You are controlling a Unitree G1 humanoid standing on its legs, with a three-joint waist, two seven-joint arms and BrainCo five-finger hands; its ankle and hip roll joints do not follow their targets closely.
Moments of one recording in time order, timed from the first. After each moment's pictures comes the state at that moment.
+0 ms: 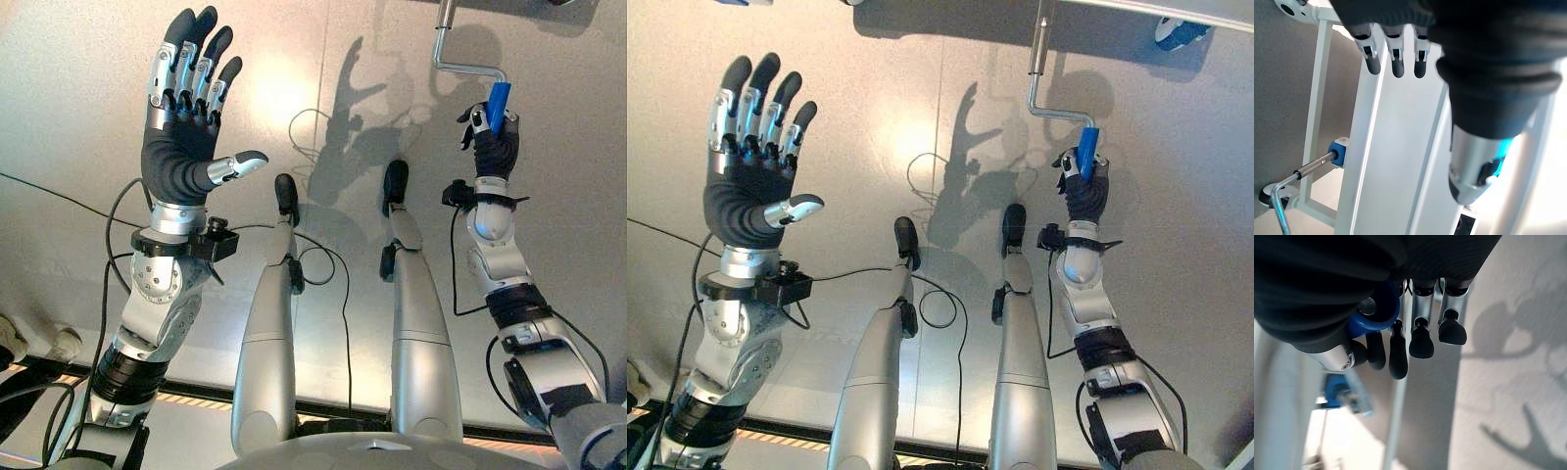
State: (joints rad) left arm -0.26 0.57 -0.18 -0.45 -0.55 -0.41 0.14; right arm -0.67 -0.43 0.12 0.62 0.28 -0.38 -0.46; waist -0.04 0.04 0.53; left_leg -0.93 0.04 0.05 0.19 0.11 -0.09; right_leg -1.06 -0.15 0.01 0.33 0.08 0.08
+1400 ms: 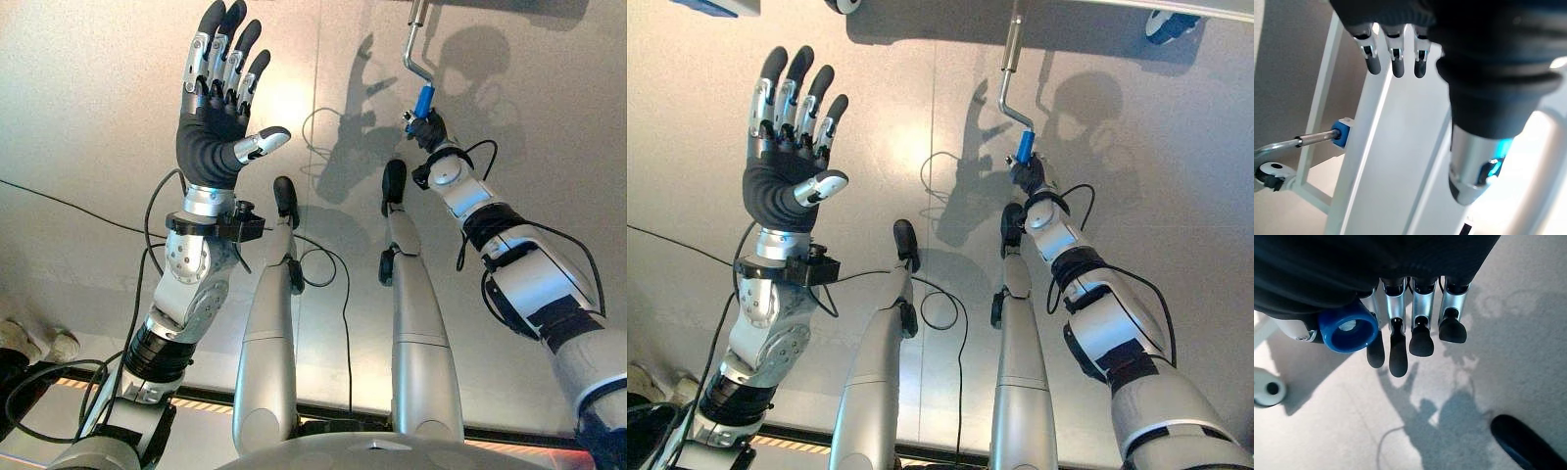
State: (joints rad) left arm -0.38 0.45 -0.25 -0.37 -0.58 -0.36 0.18; right arm -1.08 -0.44 0.55 0.96 0.02 0.06 -0.29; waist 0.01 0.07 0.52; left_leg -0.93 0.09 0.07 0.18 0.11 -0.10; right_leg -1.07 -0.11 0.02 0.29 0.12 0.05
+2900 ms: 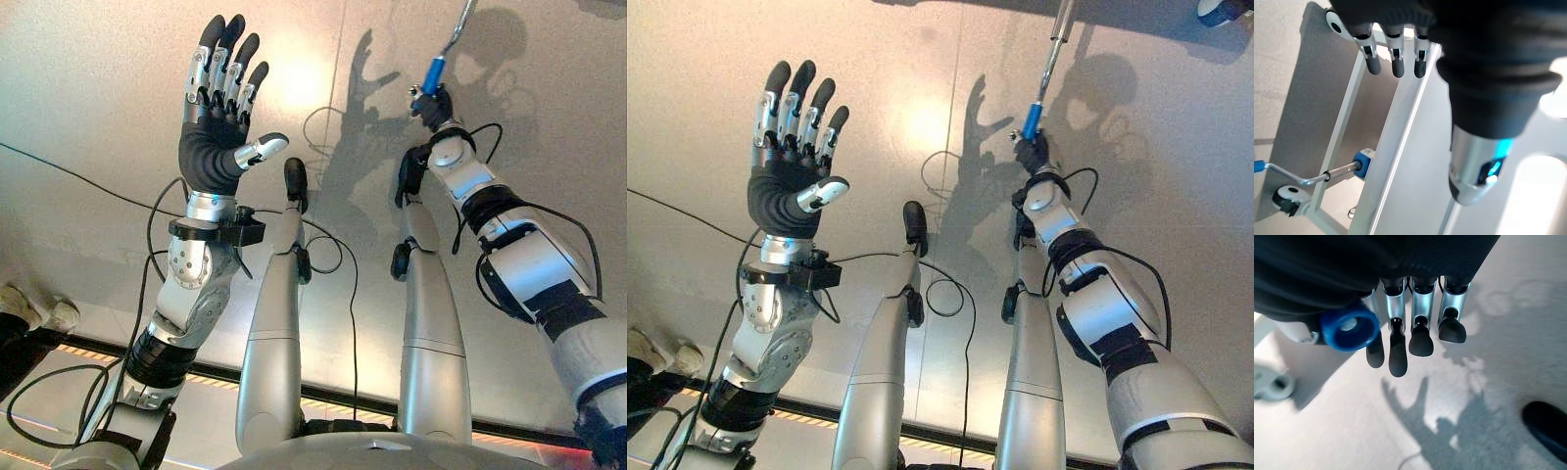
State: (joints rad) left arm -0.36 0.44 -0.25 -0.37 -0.58 -0.37 0.20; right arm -1.20 -0.39 0.53 1.11 0.02 0.02 -0.34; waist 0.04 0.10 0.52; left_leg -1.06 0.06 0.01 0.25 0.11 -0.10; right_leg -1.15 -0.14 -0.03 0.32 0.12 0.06
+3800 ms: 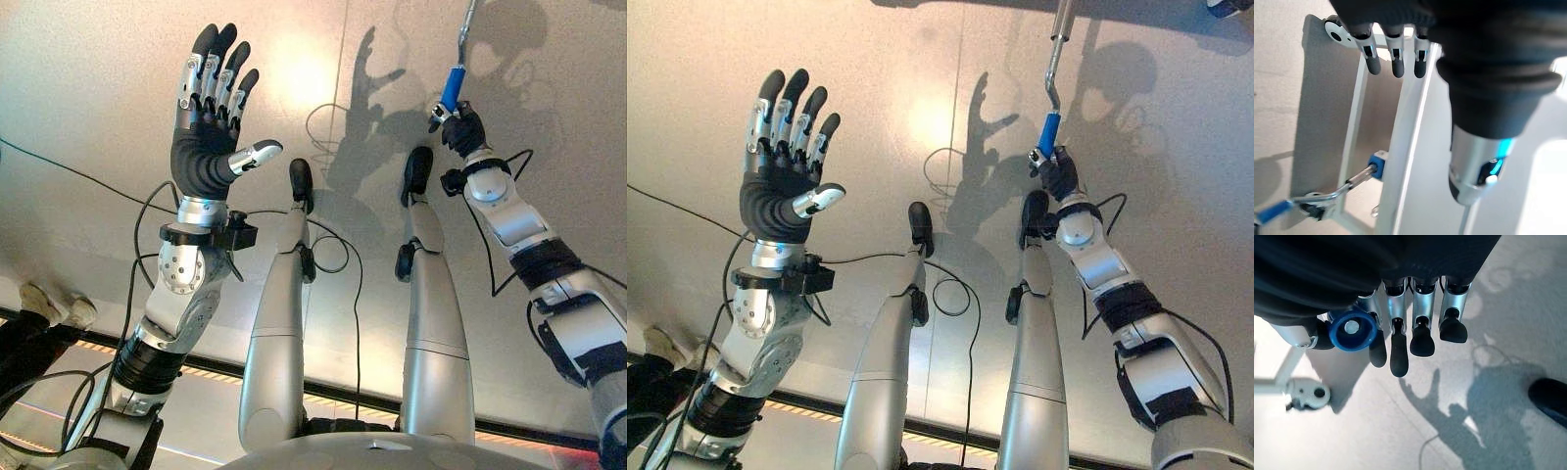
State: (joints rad) left arm -0.29 0.58 -0.25 -0.37 -0.56 -0.39 0.19; right arm -0.69 -0.65 0.32 0.37 0.19 0.06 -0.29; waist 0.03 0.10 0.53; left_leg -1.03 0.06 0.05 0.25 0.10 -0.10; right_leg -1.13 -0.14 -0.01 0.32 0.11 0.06
